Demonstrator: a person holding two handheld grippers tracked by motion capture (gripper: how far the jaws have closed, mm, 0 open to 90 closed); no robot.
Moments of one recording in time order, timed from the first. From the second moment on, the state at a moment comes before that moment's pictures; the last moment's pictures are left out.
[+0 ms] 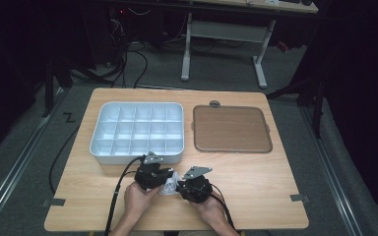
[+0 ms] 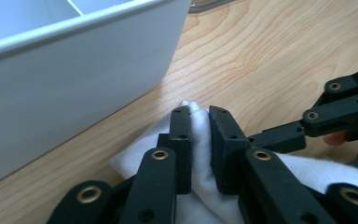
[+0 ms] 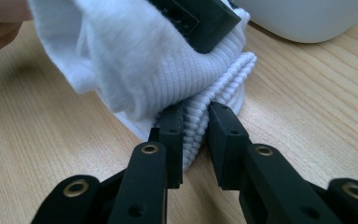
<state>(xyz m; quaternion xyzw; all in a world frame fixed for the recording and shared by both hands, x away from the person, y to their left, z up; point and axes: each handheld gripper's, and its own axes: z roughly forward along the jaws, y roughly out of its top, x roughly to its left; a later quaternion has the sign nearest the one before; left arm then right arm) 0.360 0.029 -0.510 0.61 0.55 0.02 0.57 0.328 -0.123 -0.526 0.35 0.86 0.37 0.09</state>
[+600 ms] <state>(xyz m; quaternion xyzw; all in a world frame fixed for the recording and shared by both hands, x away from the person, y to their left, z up) 0.358 0.031 -0.503 0.59 0.56 0.02 0.59 0.329 -0.124 -0.526 0.35 0.86 0.37 0.09</state>
